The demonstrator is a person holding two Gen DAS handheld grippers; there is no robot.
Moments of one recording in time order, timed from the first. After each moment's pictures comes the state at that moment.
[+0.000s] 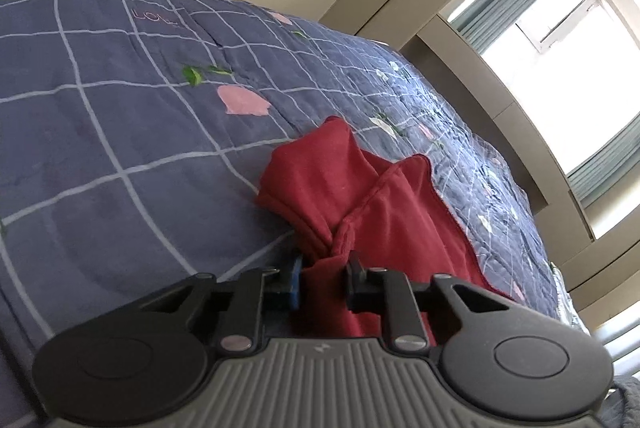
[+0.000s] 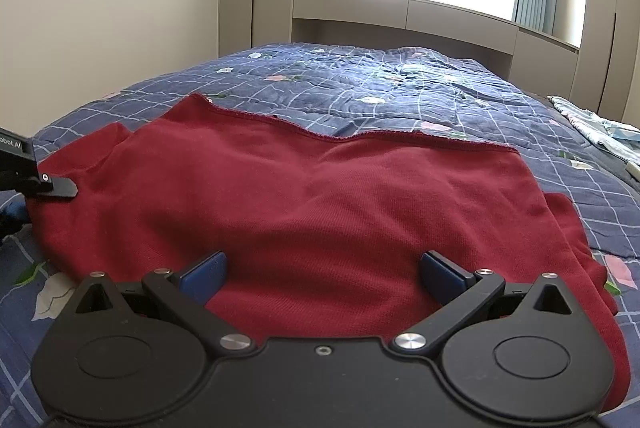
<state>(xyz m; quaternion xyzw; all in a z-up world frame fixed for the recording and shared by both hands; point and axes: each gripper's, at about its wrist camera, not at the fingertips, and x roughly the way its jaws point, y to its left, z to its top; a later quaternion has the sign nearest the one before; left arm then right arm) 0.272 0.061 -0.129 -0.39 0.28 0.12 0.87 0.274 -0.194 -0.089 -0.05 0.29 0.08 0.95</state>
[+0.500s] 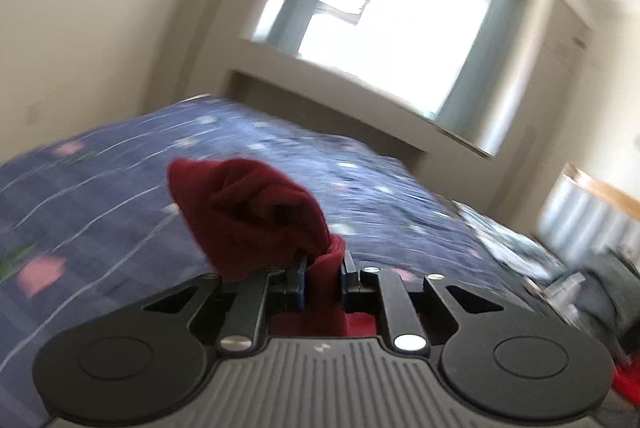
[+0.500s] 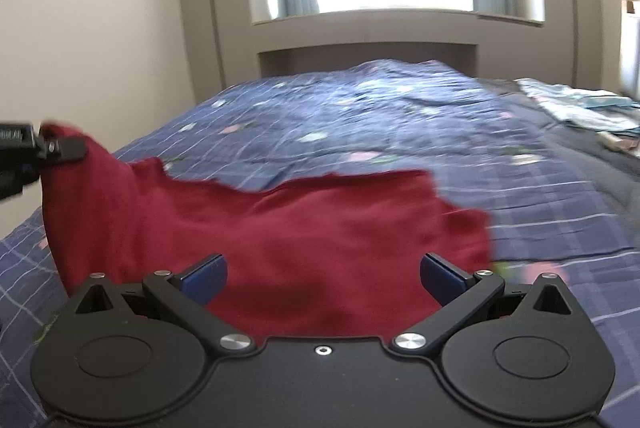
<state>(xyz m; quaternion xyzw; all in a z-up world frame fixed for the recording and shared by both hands) 0.314 -0.028 -0.028 -0.17 0.19 -0.10 0.96 0.266 -0.294 -0.041 0.04 0.27 0.06 0.96</state>
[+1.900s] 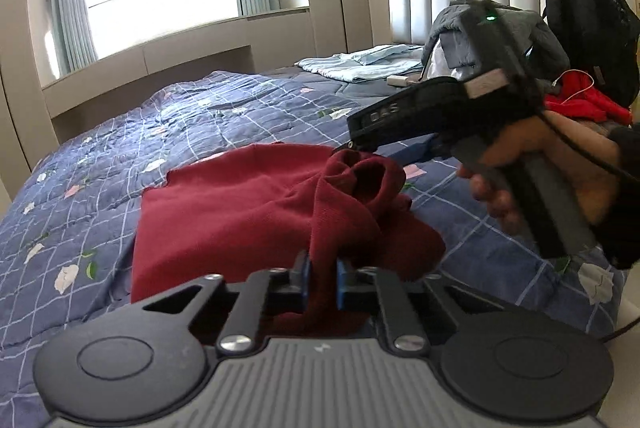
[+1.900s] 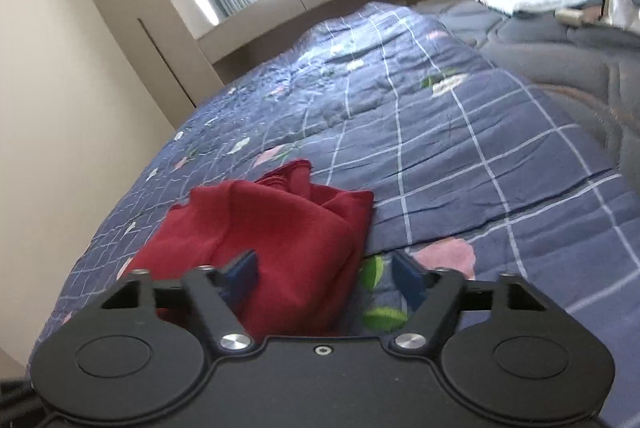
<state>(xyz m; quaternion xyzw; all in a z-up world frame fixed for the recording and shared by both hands) 0.231 -0.211 -0.072 0.15 0.26 -0.29 0.91 0.313 -0.432 -0.069 0.24 0.33 0.06 0.91</state>
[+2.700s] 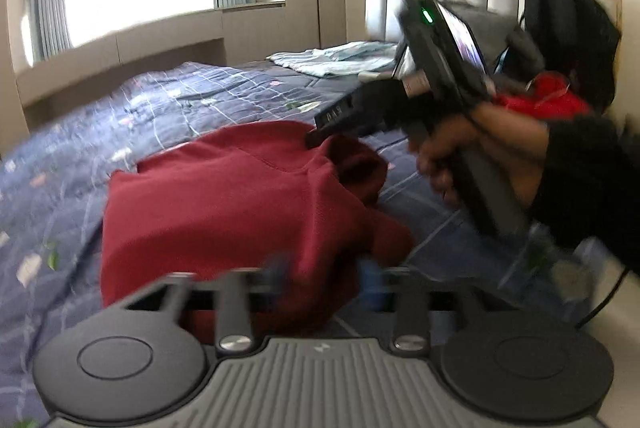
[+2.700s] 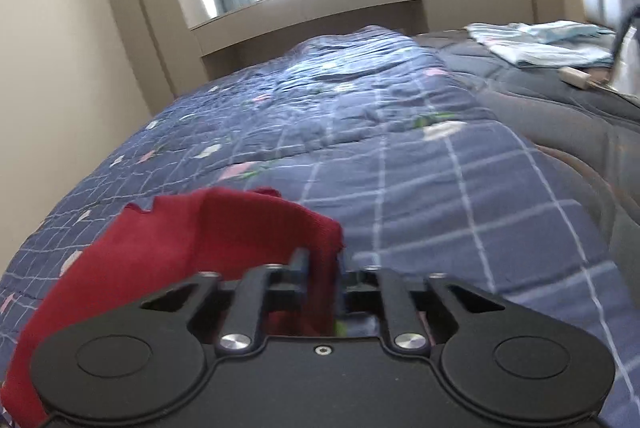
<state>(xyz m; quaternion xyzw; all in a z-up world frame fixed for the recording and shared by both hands) 0.230 -0.210 -0.079 0.11 0.27 -0.34 0.89 0.335 -0.431 -0.070 0.14 0.30 0.02 0.94</state>
